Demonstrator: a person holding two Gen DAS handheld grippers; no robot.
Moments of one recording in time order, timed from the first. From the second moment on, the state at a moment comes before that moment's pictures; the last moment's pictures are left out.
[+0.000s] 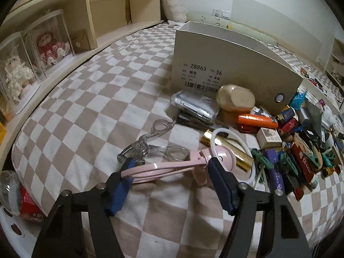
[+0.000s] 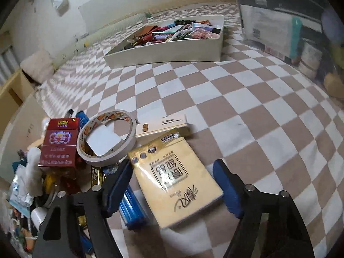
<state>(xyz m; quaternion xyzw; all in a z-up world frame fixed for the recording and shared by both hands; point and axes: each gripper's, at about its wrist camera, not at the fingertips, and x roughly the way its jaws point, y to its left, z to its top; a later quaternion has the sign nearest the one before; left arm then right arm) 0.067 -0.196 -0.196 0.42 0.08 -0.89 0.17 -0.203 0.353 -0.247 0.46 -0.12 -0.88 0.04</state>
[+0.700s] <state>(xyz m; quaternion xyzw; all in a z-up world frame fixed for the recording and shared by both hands) 0.096 -0.194 -0.175 0.42 0.11 -0.89 0.13 -0.136 0.376 -0.241 0.44 -0.18 -0.88 0.06</state>
